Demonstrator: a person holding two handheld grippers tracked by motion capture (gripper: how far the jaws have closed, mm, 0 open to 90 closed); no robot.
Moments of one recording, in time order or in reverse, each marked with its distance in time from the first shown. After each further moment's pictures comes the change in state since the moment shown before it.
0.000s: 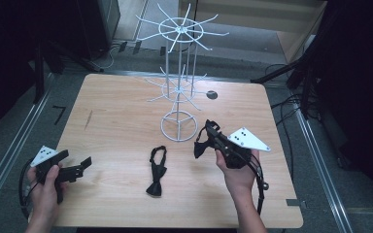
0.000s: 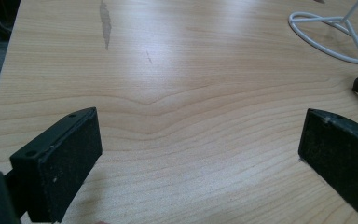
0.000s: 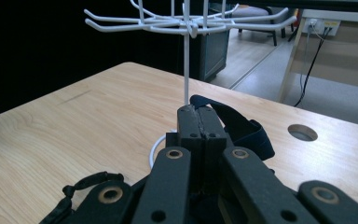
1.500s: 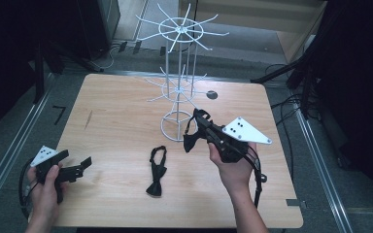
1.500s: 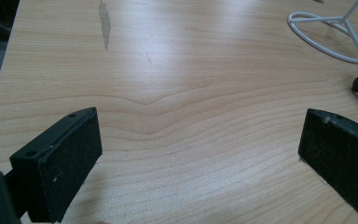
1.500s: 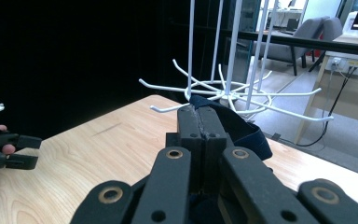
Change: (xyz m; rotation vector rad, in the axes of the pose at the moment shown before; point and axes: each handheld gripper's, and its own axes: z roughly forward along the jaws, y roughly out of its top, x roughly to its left) left arm 0.000 0.000 0.000 -0.004 -0.002 -0.002; right arm 0.026 0.051 -0.006 -0.093 0.091 -0.050
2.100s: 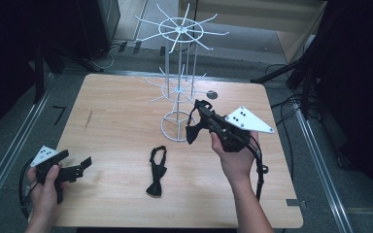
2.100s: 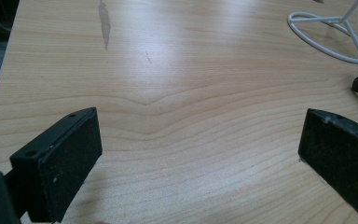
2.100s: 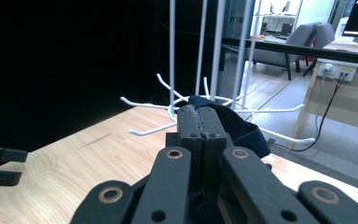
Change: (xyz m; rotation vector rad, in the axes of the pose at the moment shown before) left arm 0.000 0.000 0.000 0.002 -0.001 0.001; right arm -0.016 0.013 0.010 -0.017 -0.020 0.002
